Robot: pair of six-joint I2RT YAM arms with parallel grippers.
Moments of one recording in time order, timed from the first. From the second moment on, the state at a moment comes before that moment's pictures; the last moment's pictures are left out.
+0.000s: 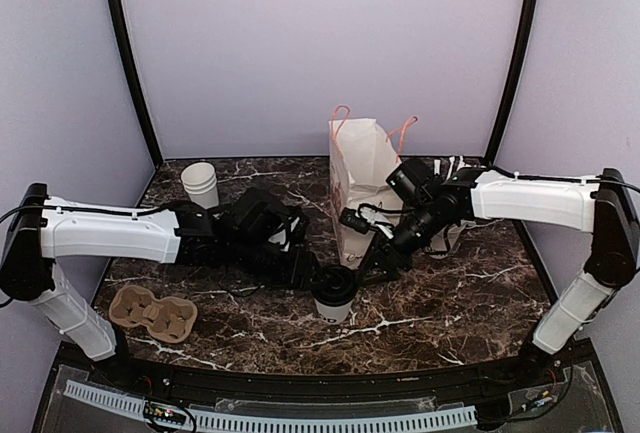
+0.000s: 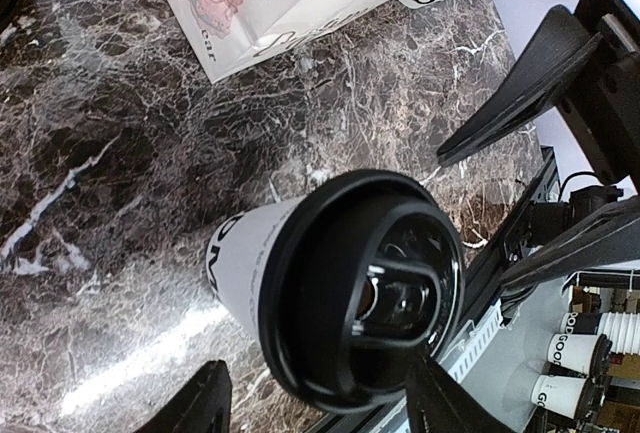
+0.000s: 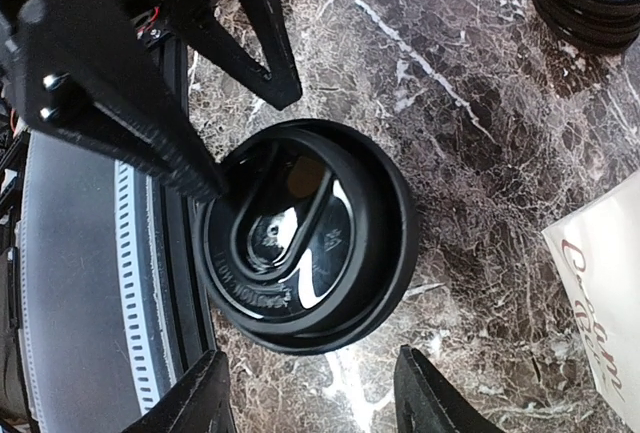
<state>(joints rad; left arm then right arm) -1.03 1.53 1.03 -0.35 0.19 -0.80 0.77 1.59 1.16 -0.68 -0.67 -0.29</state>
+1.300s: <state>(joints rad) -0.96 1.74 1.22 -0.37 0.48 -0.35 0.78 1.53 1.06 -0.77 -0.68 -0.32</state>
